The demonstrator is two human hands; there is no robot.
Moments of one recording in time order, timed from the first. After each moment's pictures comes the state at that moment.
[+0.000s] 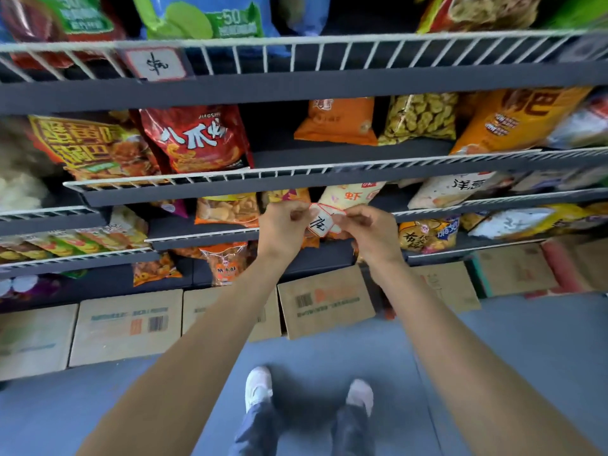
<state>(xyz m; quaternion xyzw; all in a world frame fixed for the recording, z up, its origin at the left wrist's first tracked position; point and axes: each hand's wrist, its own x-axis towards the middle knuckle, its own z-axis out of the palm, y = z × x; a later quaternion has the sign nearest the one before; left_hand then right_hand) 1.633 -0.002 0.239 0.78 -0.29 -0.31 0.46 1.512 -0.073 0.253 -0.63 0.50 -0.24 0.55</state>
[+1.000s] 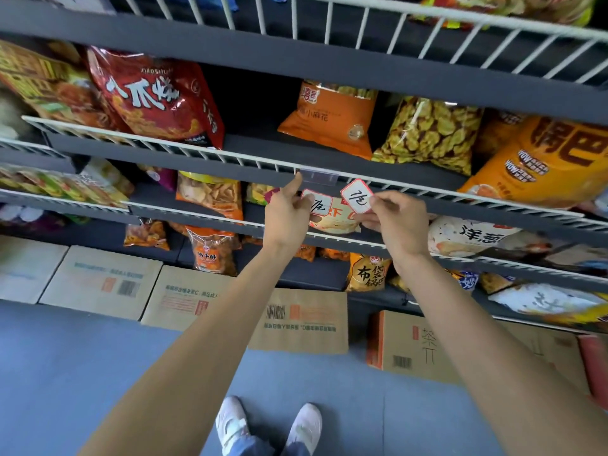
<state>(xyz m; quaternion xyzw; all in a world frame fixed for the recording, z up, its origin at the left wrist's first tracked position) 1.570 -0.109 0.197 0.79 -0.15 -0.24 0.53 1.462 -0.218 0.221 -0.70 0.43 -0.21 0.53</state>
